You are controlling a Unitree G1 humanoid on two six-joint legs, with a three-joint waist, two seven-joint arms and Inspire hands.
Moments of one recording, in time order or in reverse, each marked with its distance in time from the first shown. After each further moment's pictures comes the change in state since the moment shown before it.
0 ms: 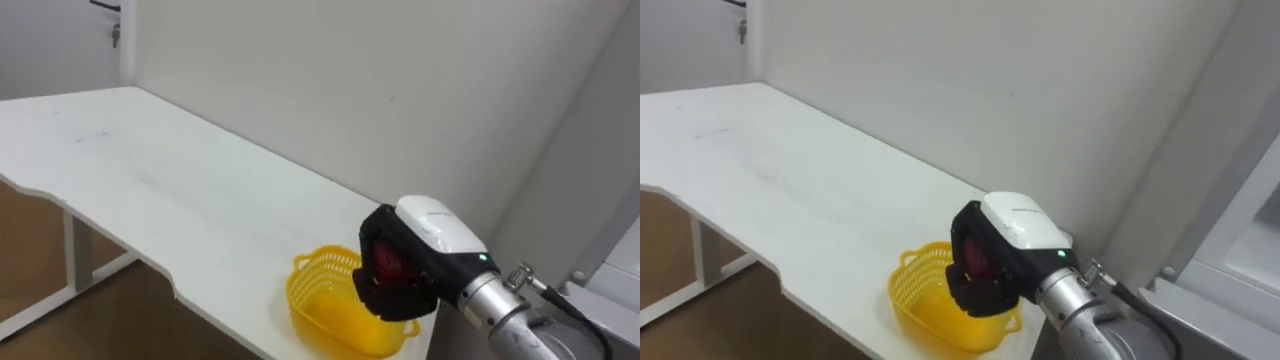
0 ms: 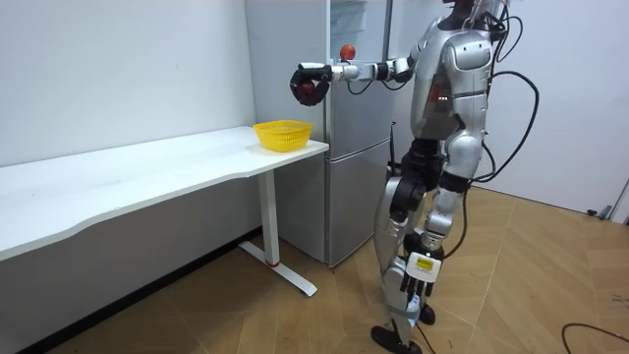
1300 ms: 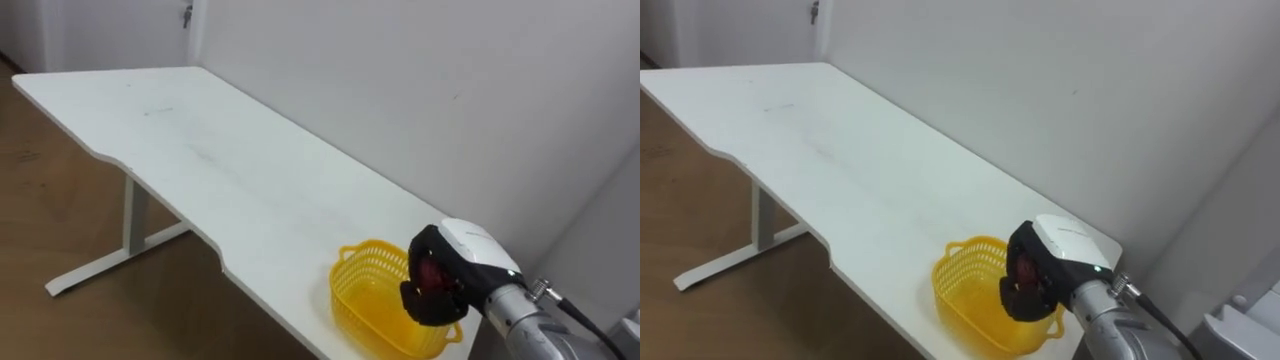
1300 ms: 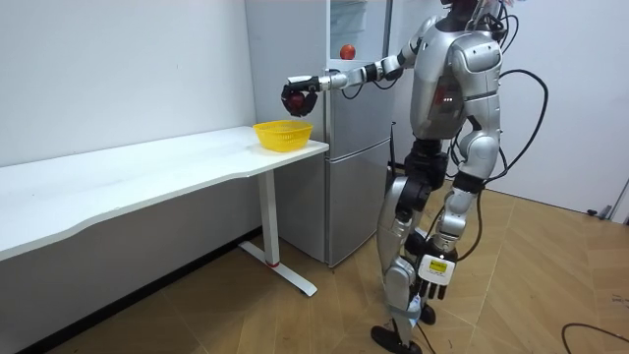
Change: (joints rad) left arm 0.034 0.037 0.000 -0.144 0.077 0.075 -0.025; right arm -0.070 -0.021 0.063 0.247 0.105 0.098 -0.120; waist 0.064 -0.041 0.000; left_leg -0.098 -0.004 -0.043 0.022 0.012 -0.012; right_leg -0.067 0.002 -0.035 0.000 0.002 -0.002
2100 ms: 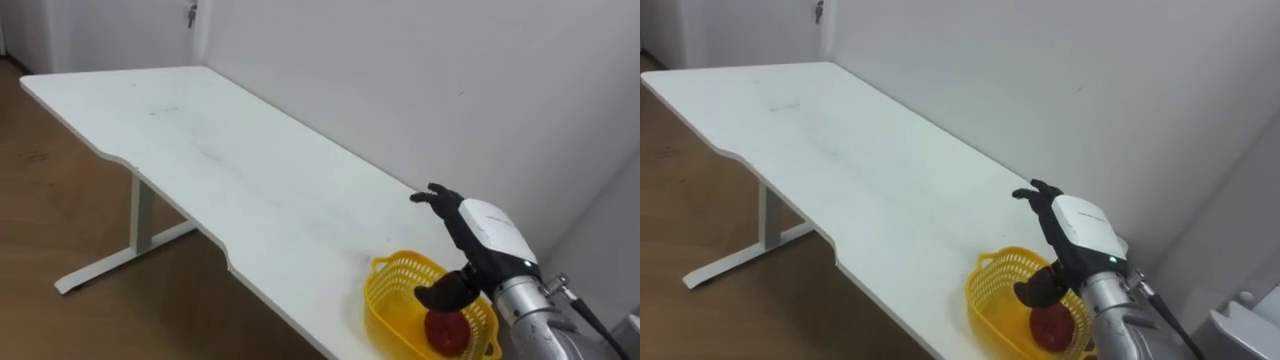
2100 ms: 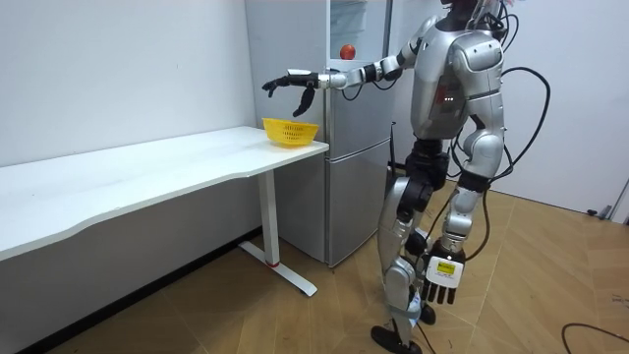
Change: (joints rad) left arm 0.029 -0.011 -0.012 -0.034 0.000 0.013 0.056; right arm -0.014 0.000 -0.001 0.027 0.043 -0.030 -0.163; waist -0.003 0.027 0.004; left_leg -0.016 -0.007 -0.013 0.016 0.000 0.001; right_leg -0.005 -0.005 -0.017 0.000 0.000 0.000
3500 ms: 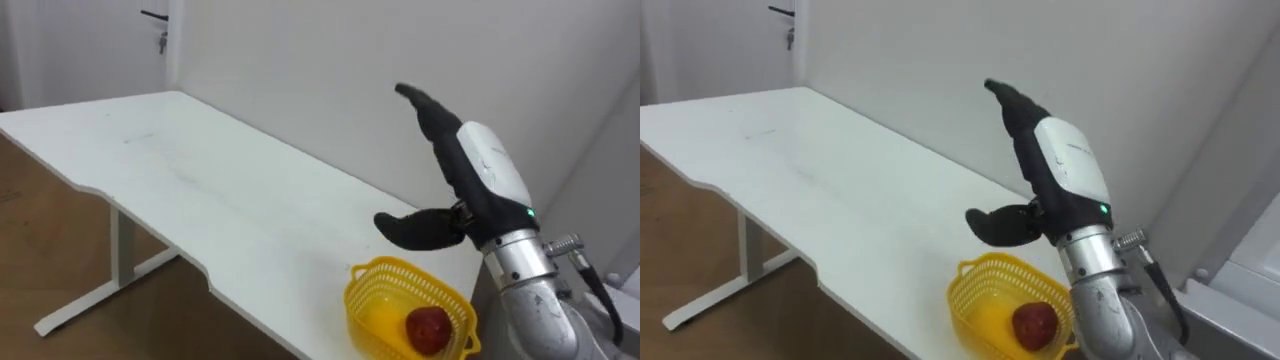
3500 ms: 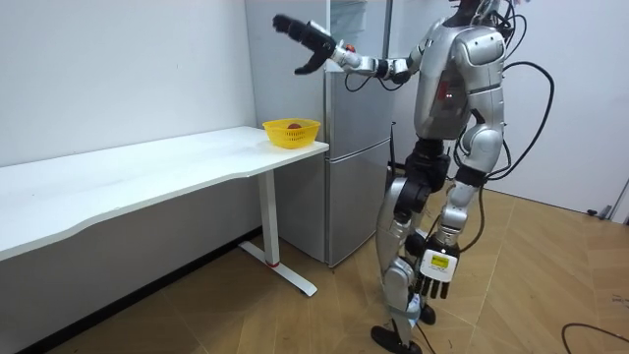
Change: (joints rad) left arm 0.054 -0.107 0.052 0.001 0.022 0.006 0.035; right arm 0.028 0.030 -0.165 -0.467 -0.004 -0.060 -0.094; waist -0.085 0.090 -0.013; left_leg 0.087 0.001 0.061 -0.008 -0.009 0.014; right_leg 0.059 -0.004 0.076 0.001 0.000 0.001
